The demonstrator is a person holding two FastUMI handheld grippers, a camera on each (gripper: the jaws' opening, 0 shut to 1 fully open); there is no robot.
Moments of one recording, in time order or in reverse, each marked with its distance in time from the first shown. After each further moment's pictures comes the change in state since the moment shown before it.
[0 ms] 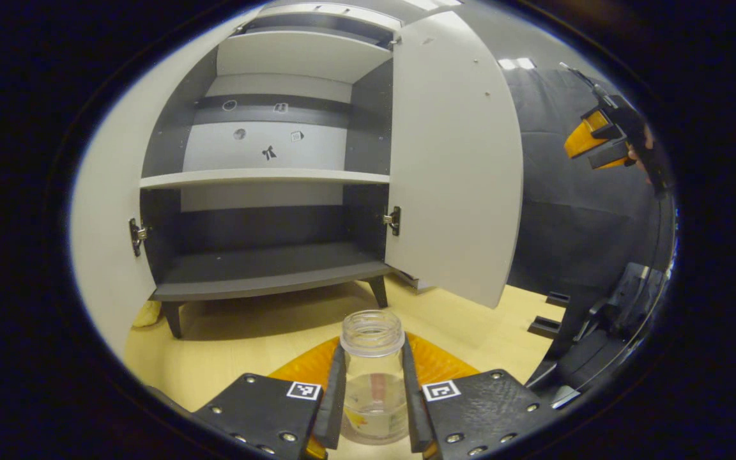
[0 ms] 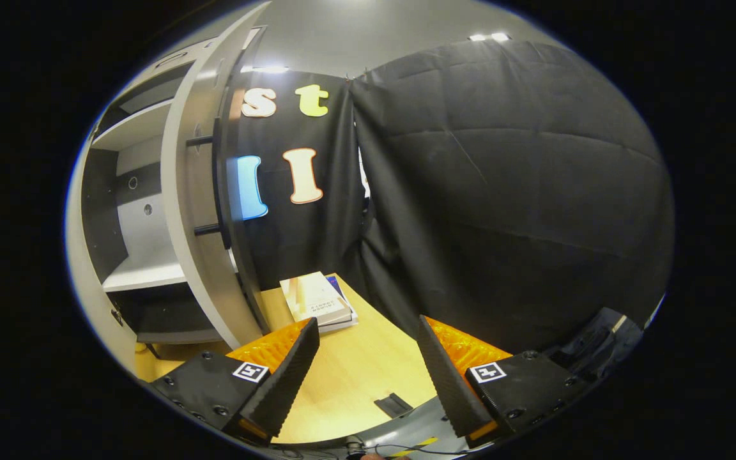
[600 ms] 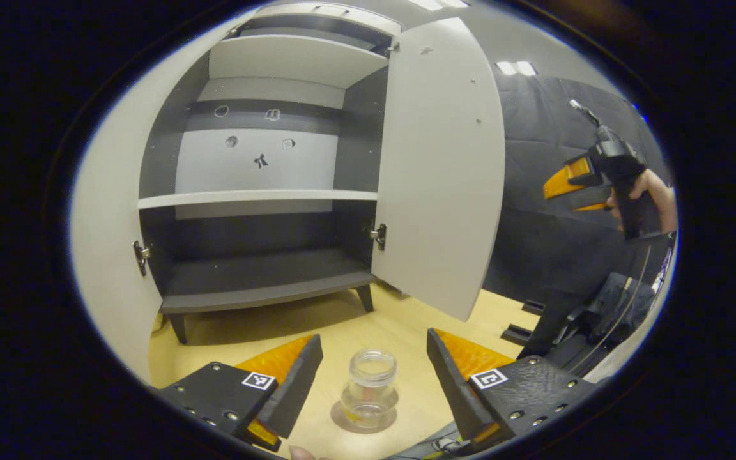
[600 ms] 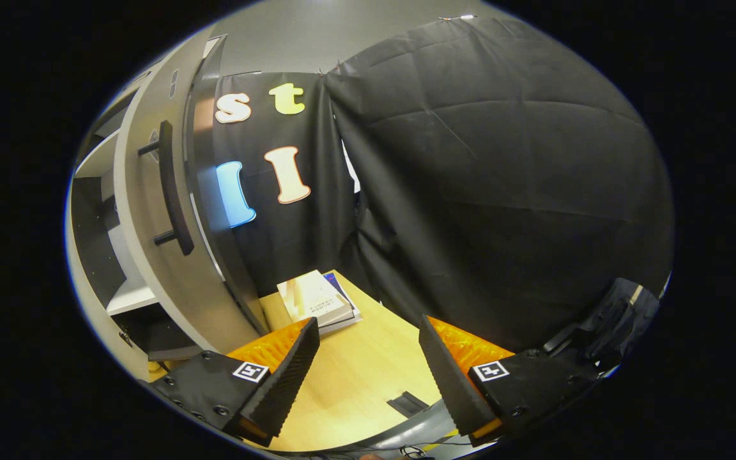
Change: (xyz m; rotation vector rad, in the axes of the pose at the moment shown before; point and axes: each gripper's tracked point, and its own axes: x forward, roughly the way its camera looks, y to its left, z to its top) left arm -0.044 -0.015 0.070 -0.014 0.003 -0.032; right arm 0.043 -0.010 -0.001 0.076 0.003 0.015
